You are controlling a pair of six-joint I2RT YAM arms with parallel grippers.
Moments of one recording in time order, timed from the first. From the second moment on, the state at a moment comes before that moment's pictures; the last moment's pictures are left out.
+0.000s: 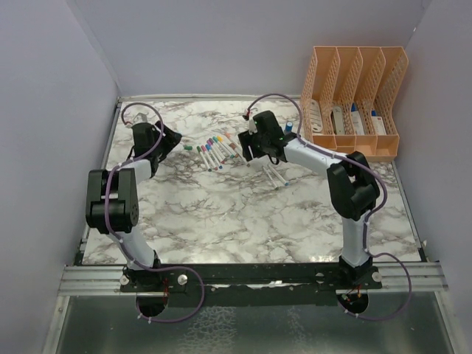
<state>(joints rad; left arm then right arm) 0.05 1.81 0.95 0.34 0.18 -0.75 0.58 1.99 1.47 -0.20 0.01 0.06</state>
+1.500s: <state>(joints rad) 0.05 1.43 0.64 0.56 0.31 -0.96 0.63 2.20 1.60 -0.23 0.02 0.06</state>
